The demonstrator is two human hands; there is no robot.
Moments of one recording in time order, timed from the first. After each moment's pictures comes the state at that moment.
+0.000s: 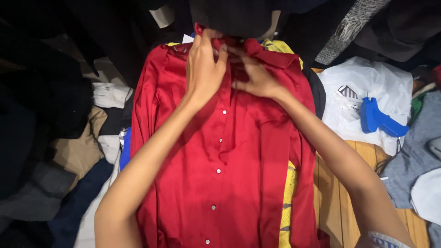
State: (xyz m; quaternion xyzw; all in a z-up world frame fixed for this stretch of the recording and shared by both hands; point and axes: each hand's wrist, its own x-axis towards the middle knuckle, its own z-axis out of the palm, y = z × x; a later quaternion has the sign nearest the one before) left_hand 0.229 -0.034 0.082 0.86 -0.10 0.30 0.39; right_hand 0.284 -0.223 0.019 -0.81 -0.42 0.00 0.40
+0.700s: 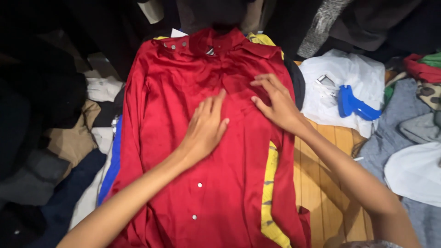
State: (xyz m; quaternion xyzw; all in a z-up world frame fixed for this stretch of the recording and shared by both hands) left_hand 0.079 -0.057 0.038 0.94 -0.22 0.09 0.24; right_hand 0.140 -0.297 0.053 -0.88 -0.30 -0.09 0.35
